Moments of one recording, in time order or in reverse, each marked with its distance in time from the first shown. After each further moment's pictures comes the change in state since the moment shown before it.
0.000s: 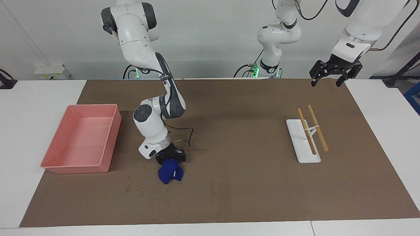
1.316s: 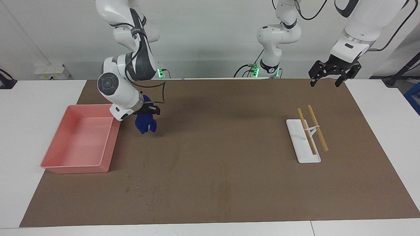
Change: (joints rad) left arm -0.001 -0.004 -0.003 -0.008 -0.001 0.002 0.000; right arm -0.186 -0.453 0.000 -0.171 -0.197 -0.761 0.012
